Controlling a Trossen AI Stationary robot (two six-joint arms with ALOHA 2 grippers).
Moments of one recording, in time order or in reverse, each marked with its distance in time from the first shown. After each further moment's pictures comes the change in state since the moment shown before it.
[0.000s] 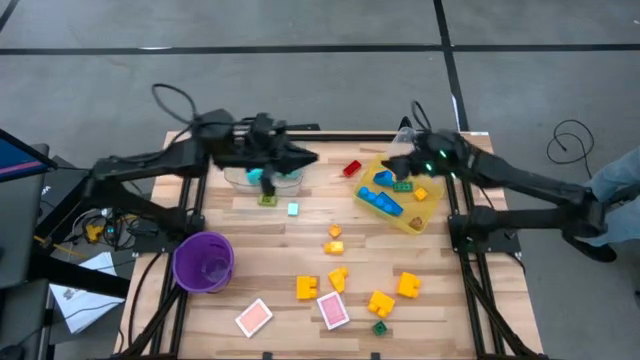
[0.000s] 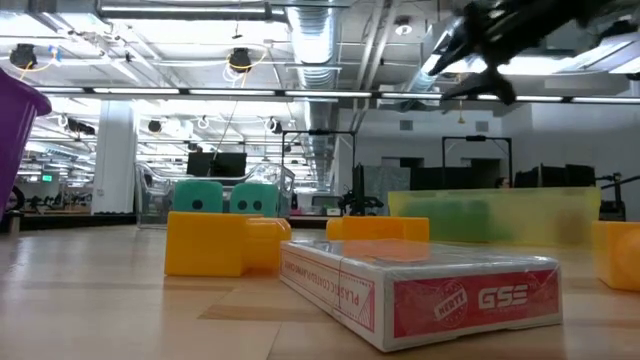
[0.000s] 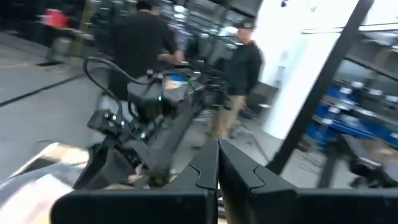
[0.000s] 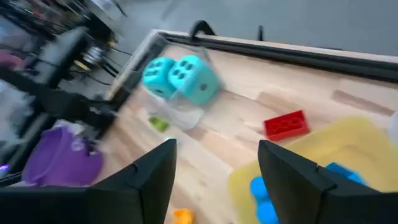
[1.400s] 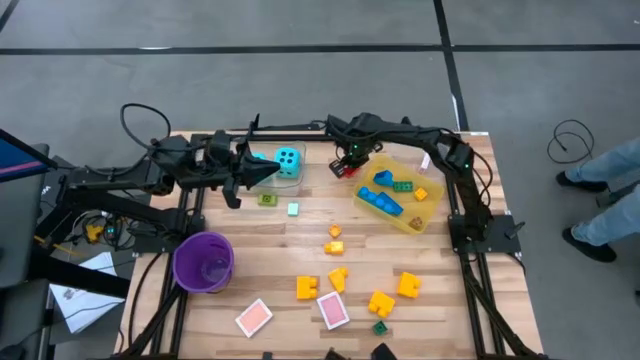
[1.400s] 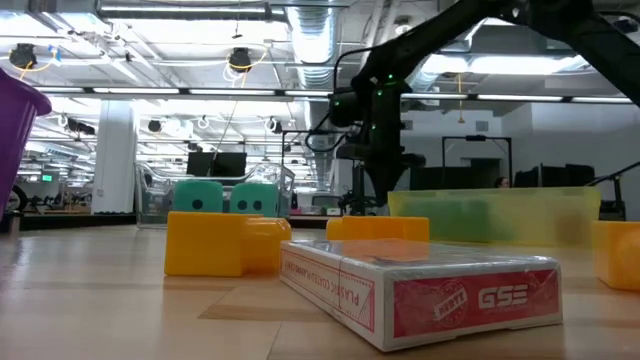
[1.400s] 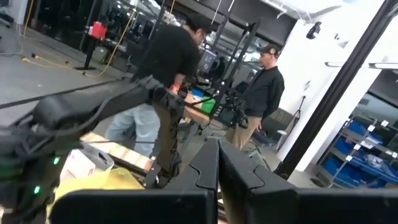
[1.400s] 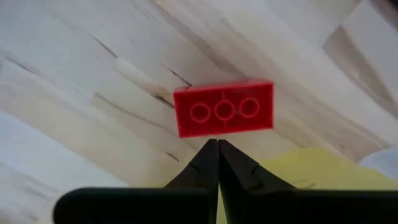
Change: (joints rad) left arm -0.141 -0.338 -0.322 0.033 -0.273 -0.088; right arm -0.084 1.251 0.968 -0.724 0.033 -0.287
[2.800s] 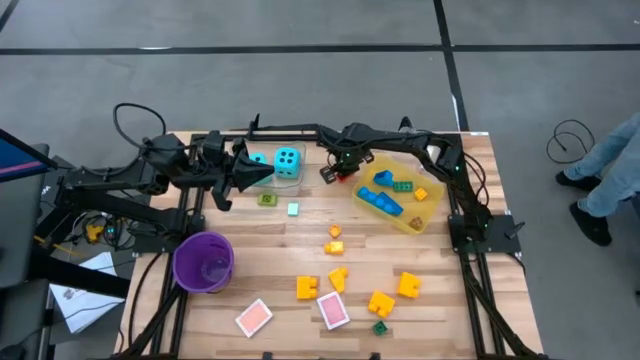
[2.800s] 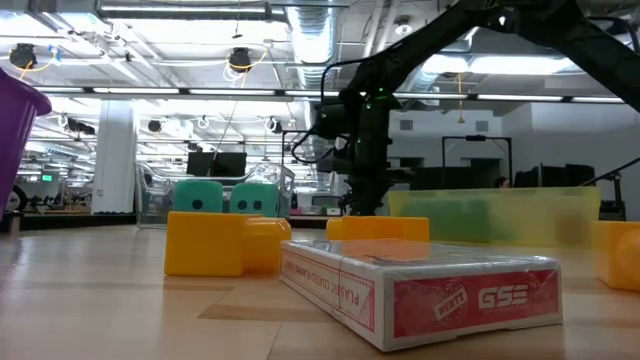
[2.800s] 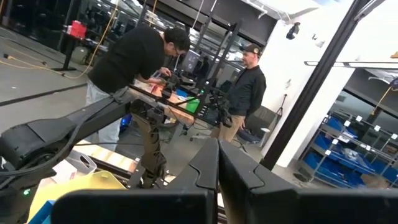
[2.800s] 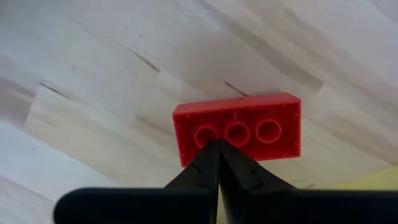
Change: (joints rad) left arm 0.000 -0.036 0.000 -0.005 0.069 -0.002; right arm 0.056 0.108 -0.011 0.097 -0.069 0.148
